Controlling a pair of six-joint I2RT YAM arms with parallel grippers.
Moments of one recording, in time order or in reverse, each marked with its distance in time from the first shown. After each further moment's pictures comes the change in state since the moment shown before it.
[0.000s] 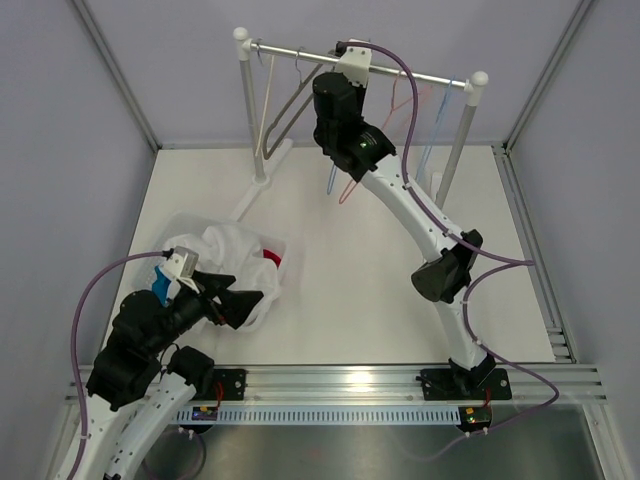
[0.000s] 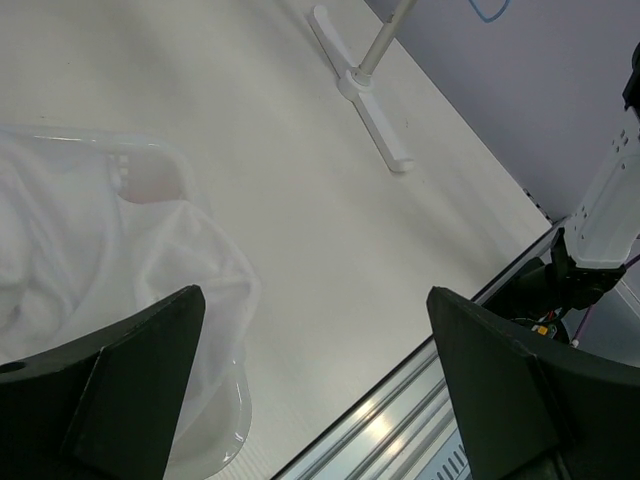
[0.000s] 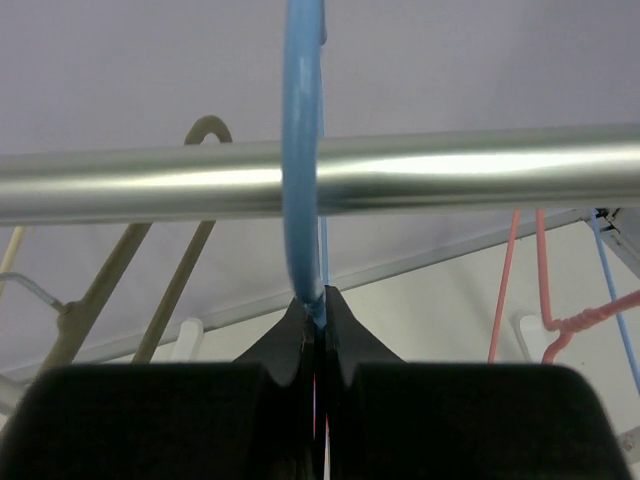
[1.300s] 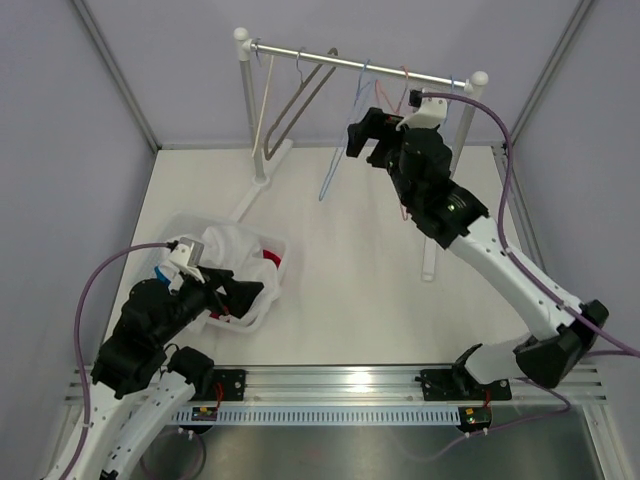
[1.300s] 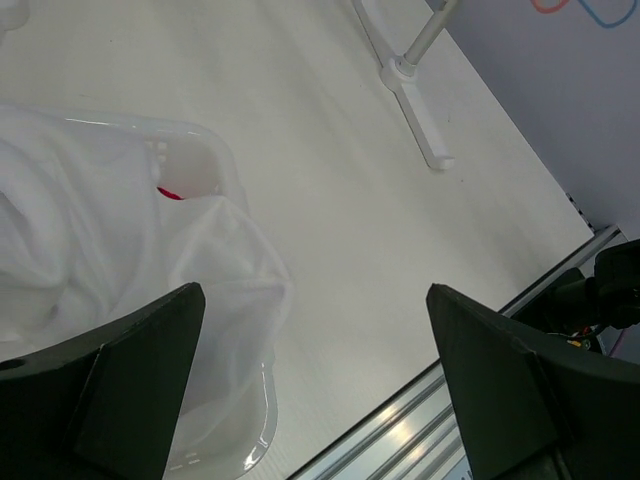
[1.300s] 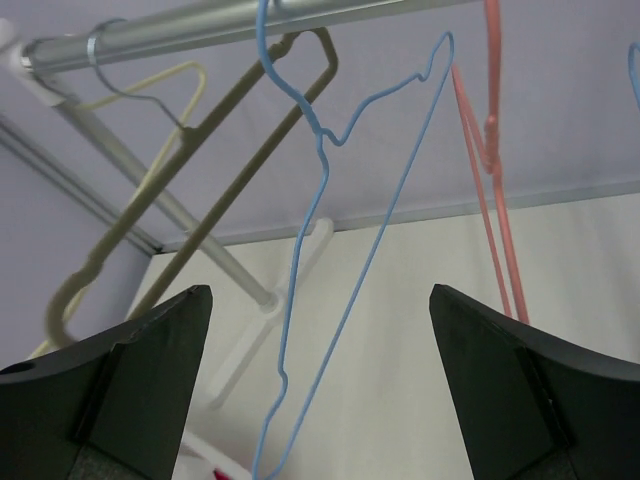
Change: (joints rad) left arm 0.000 0.084 0.003 0.008 -0.072 0.011; right arm -0.073 -0.736 -0.968 0.230 -0.498 0.258
